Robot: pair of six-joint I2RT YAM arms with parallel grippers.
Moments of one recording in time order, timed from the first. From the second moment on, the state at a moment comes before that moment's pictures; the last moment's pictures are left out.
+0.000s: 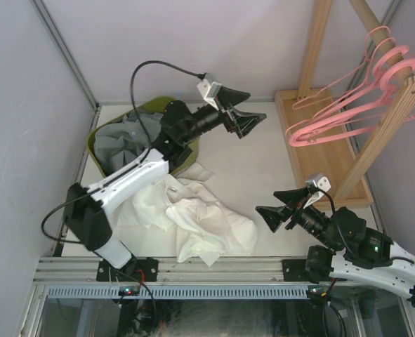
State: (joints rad) left arm -0.73 1.67 1.48 0.54 0.45 -0.33; right arm 1.21 0.26 0.62 -0.45 0.42 0.36
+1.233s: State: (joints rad) left arm -1.01 0.77 0.73 -0.75 -0.62 -0.93; right arm 1.19 0.55 0.62 -0.25 0.44 0.28
